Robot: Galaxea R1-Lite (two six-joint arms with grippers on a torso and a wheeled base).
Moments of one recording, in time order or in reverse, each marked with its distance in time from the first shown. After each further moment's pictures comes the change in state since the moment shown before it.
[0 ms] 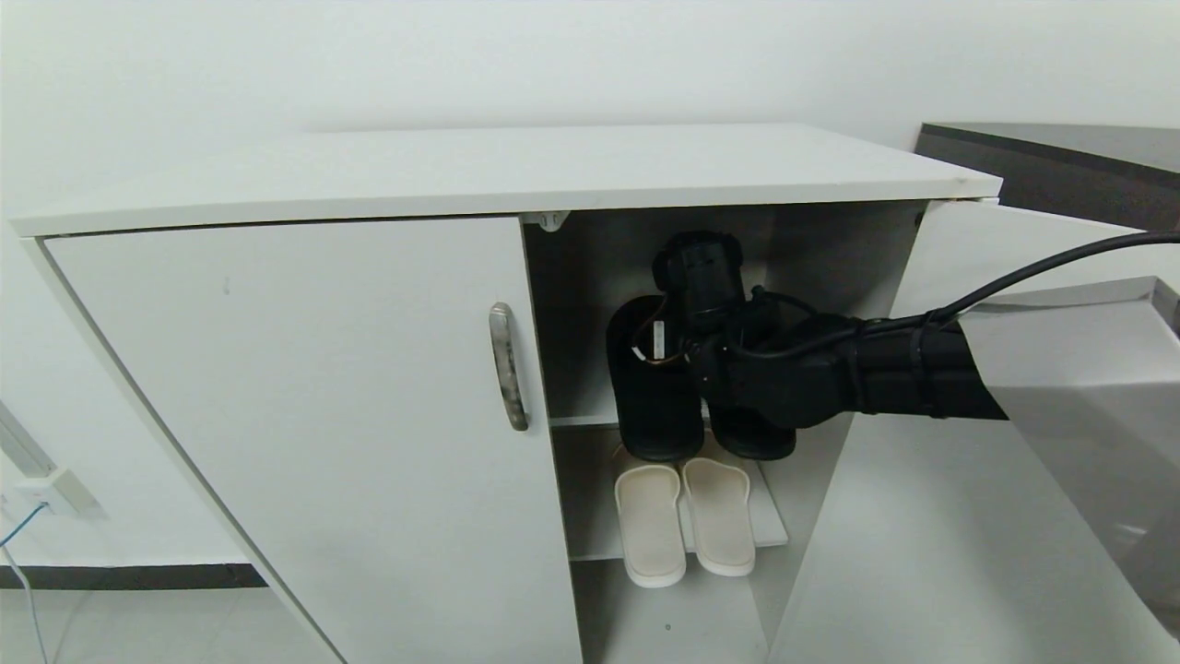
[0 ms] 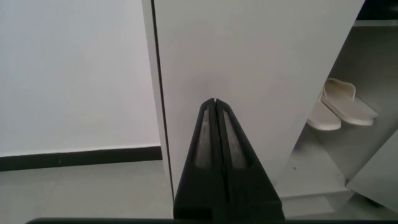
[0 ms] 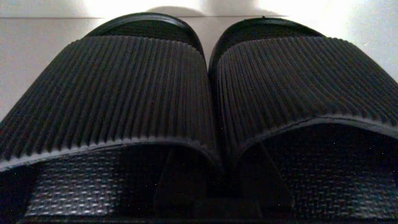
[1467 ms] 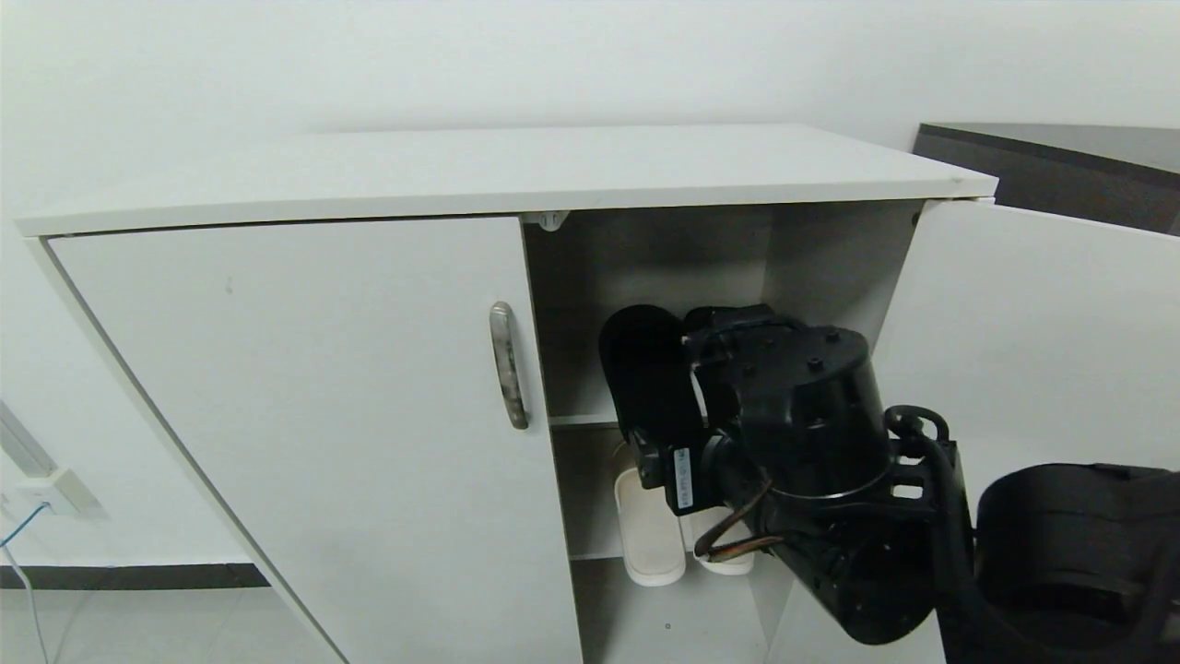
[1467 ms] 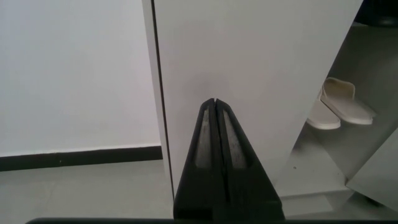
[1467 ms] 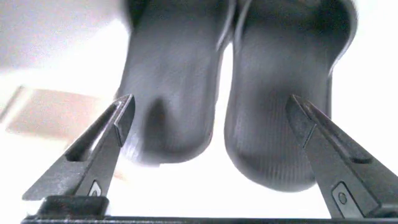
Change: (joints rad) left arm 0.000 0.000 0.000 0.000 -0.003 0.001; right arm 0.279 -0.462 0.775 -0.279 0.019 0.027
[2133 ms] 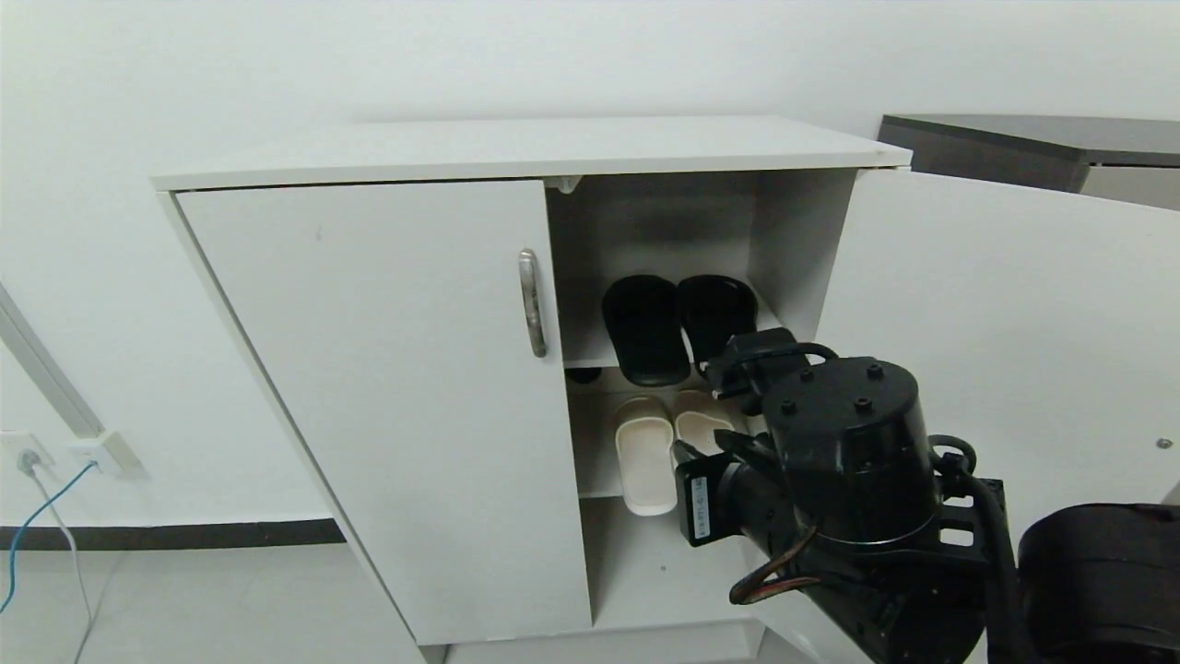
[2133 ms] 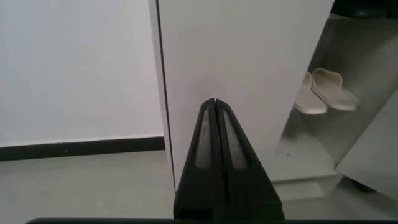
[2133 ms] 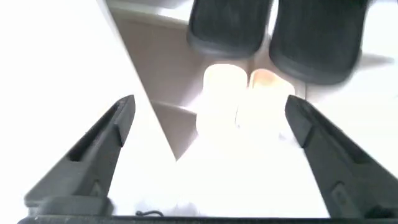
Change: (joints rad) left arm 0.000 0.000 0.000 0.000 -0.001 0.001; right arm 0.011 -0.038 0.107 -0.080 0.040 0.004
